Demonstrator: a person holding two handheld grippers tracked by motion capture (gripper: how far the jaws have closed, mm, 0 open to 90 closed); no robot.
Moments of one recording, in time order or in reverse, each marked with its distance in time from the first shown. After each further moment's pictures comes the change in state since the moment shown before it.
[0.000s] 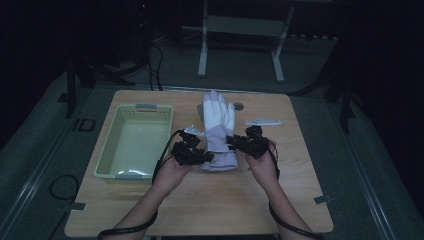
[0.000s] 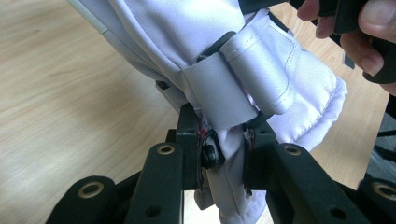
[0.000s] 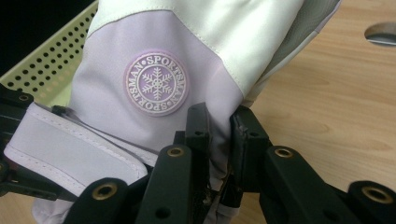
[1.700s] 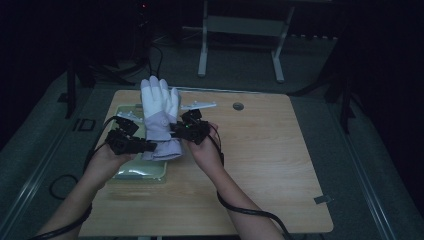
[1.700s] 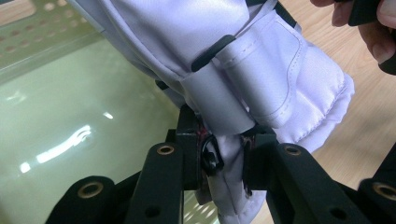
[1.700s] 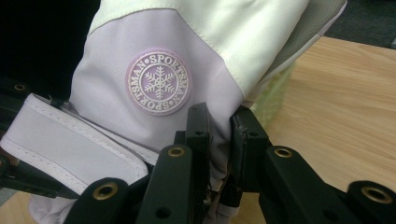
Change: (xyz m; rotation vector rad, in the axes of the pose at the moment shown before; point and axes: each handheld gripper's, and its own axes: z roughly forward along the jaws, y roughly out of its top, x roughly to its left) left arm 0.081 -0.033 -0.133 0.076 0.149 -0.053; right arm 0.133 0.063 0.084 -0.008 0.088 -0.108
